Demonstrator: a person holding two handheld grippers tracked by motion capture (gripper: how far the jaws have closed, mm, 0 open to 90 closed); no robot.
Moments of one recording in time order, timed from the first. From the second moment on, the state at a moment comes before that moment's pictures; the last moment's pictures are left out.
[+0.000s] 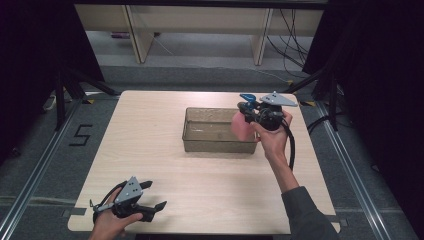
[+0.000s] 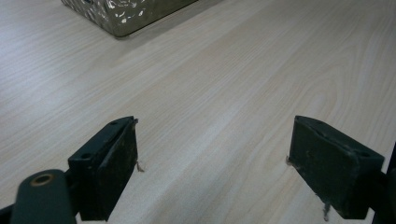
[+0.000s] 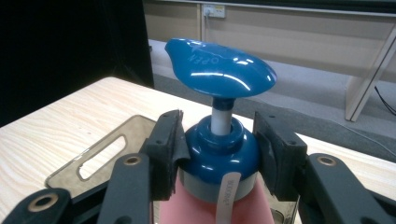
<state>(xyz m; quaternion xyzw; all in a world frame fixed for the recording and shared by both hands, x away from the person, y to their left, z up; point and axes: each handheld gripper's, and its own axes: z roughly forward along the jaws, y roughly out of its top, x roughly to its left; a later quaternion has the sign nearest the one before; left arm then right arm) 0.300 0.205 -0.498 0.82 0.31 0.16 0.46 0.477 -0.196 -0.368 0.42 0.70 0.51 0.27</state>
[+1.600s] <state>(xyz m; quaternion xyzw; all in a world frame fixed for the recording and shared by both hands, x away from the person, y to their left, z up) 0.301 0.205 -0.498 0.82 0.30 0.16 0.46 0.490 -0.200 -0.413 0.45 0.70 0.49 0.26</state>
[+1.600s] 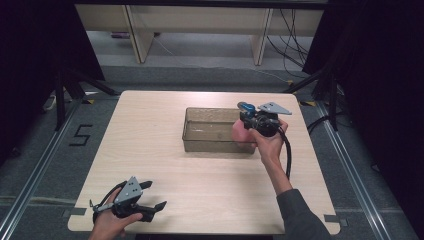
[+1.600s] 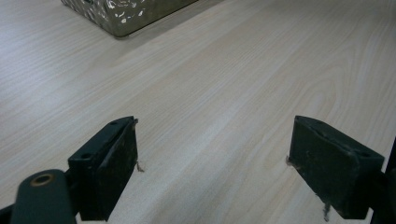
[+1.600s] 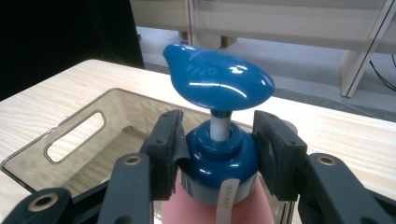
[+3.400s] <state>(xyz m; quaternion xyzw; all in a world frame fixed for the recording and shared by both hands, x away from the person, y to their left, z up) 0.299 0.204 -0.497 0.82 0.30 0.16 0.46 0.476 -0.213 -0.425 0.47 0.68 0.51 0.24</state>
